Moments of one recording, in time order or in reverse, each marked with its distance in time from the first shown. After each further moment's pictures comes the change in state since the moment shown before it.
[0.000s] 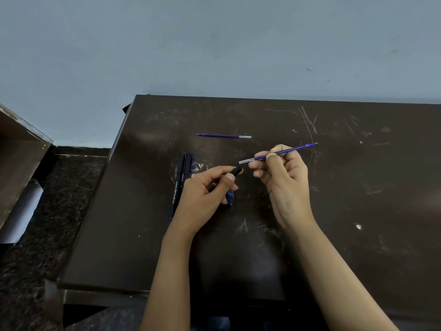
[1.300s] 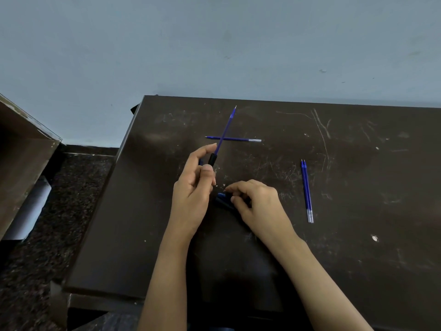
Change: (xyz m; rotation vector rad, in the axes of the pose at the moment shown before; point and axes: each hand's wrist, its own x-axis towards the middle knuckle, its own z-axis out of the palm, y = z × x) left_hand 0.006 -0.006 -0.018 -0.132 0.180 0.080; right_hand -0.008 0.042 0.003 -1.179 -0.409 -0.283
